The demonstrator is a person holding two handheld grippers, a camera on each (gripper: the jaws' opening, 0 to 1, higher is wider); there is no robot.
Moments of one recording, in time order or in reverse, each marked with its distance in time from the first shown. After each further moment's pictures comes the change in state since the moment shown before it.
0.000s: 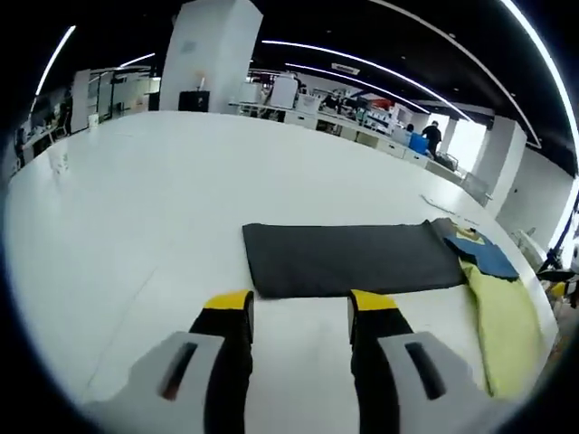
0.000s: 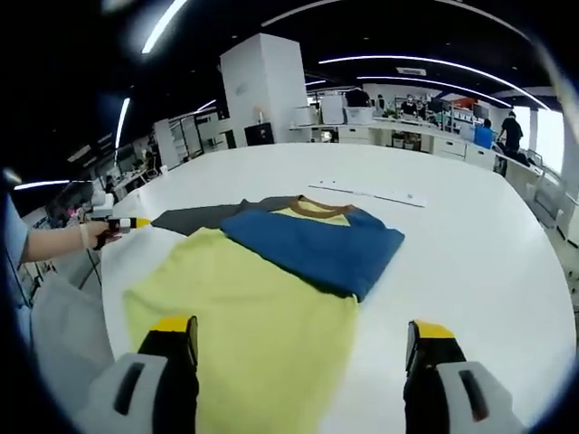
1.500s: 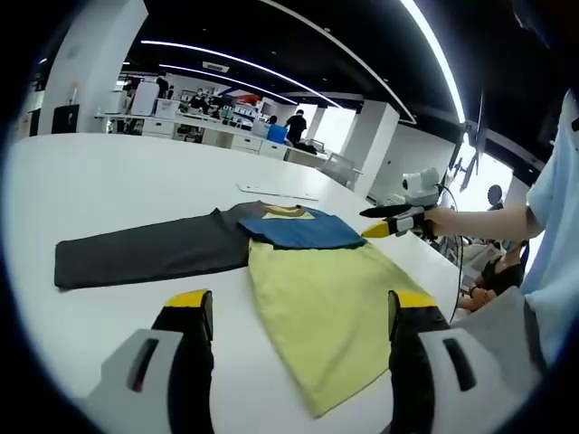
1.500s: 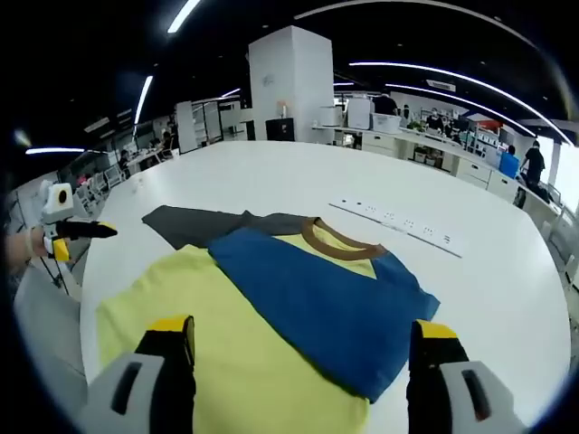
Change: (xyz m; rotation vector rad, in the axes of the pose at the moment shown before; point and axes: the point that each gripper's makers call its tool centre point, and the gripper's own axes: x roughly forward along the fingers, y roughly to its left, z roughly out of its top) left arm -0.099 -0.231 -0.032 0.212 0.024 -0.650; right arm 0.072 0.011 0.056 -0.187 -0.001 0.030
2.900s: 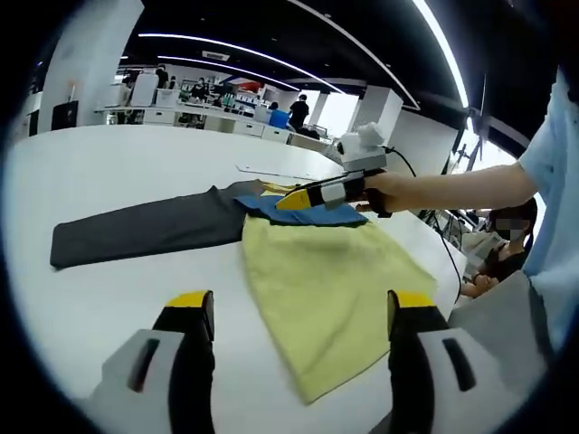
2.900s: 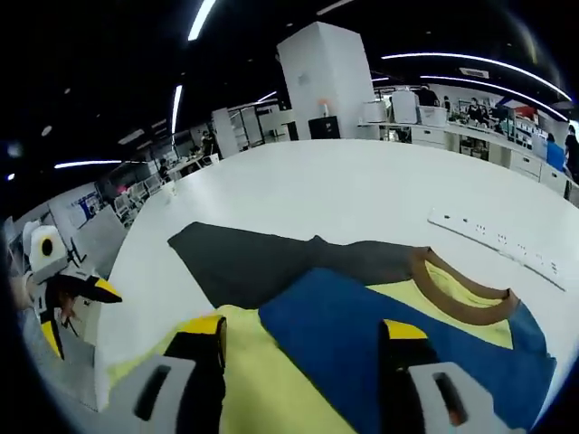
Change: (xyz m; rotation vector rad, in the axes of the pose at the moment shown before) left arm 0.004 -0.011 -0.030 0.002 0.066 0.019; right arm 0.129 0.090 0.054 0.062 -0.006 0.243
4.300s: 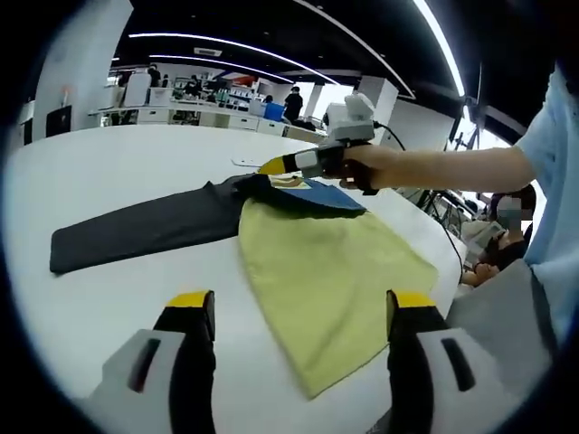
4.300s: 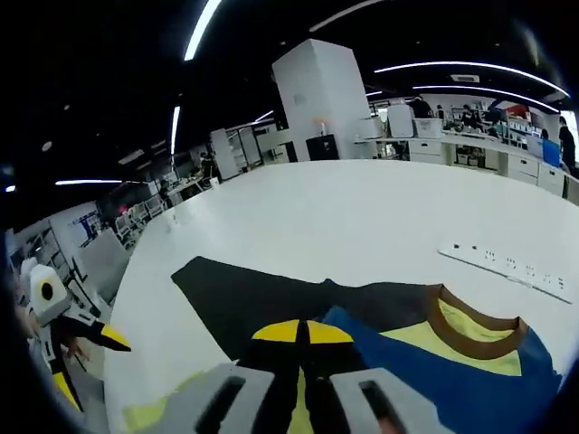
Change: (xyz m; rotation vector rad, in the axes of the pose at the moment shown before) left arm 0.003 -0.001 -0.006 0.037 0.046 -0.004; right arm 0.023 0.015 0.043 0.043 -0.090 0.023
